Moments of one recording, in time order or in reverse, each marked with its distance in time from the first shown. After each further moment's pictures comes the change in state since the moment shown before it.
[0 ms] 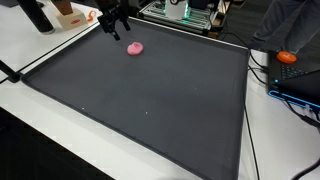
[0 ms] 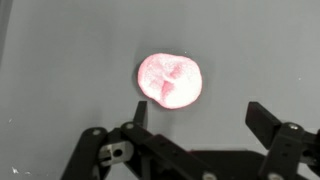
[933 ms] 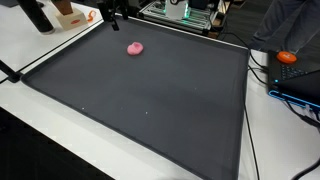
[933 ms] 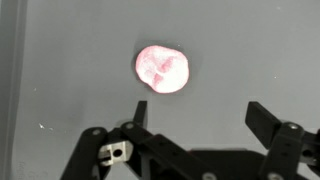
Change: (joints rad) arm 0.059 -0.137 0.056 -0.004 -0.361 0.029 0.319
